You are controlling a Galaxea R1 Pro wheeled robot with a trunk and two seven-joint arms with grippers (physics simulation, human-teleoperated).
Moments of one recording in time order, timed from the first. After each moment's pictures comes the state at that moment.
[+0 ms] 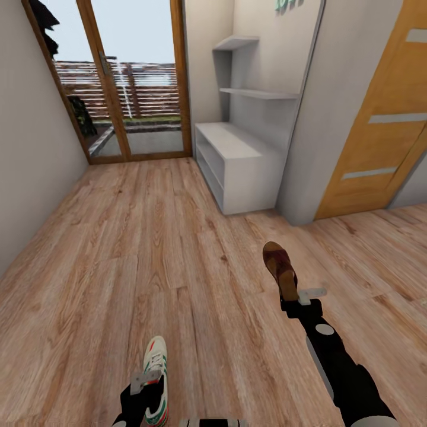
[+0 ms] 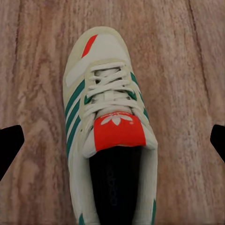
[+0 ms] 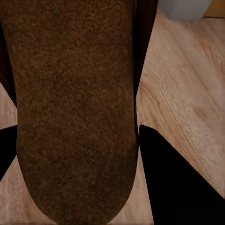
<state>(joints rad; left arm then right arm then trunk) -0.41 -0.10 0.33 -0.27 -0.15 -0.34 0.00 -0.42 -0.06 0.00 -1.13 0.11 0.28 -0.05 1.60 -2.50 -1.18</state>
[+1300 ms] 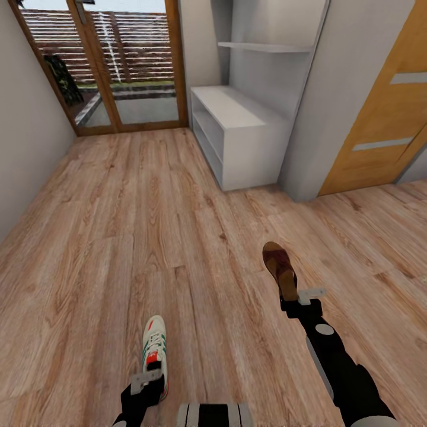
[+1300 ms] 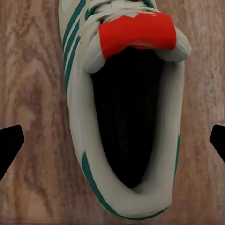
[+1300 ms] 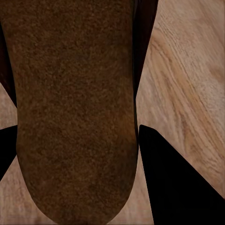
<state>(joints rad) -0.41 -0.10 0.33 -0.27 -0.15 -0.35 0.00 -0.42 -0.06 0.00 -1.13 0.11 0.28 -0.05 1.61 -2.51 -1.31</state>
